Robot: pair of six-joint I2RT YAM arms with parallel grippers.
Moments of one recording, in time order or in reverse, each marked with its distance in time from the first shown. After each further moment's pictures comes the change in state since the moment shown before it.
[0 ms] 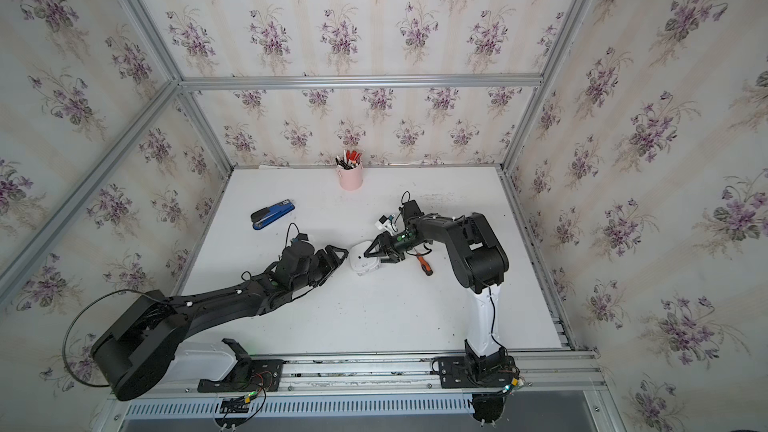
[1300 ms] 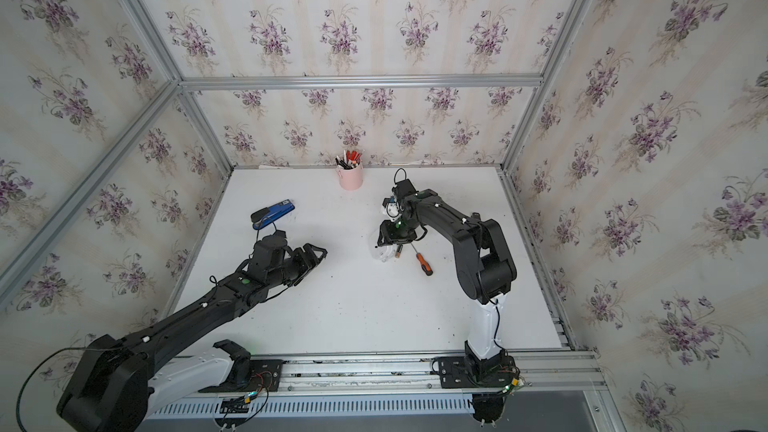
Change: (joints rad) left arm 0.192 -0.216 0.013 -0.312 0.136 0.170; right arm 0.055 -0.095 0.258 -0.423 0.626 -0.187
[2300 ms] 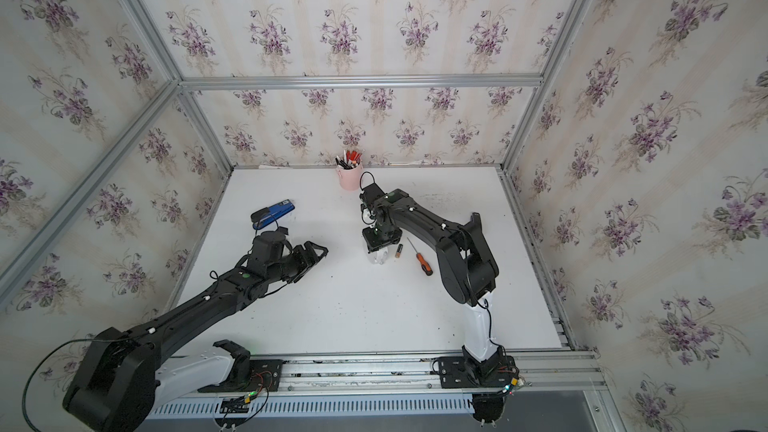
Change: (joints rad) left arm 0.051 0.041 0.024 0.000 0.092 0.060; right arm 0.198 0.060 0.167 -0.145 0.314 -0.010
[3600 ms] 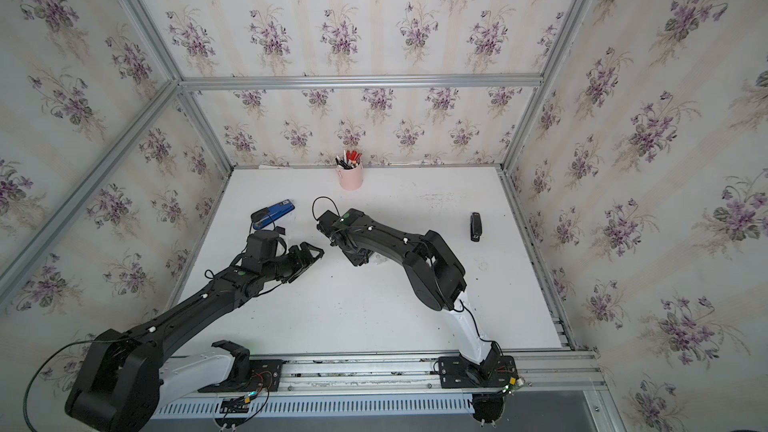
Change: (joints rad) left arm 0.079 0.003 0.000 -0.042 0.088 0.087; right arm 0.270 0.164 0.149 -0.145 0.550 0.071
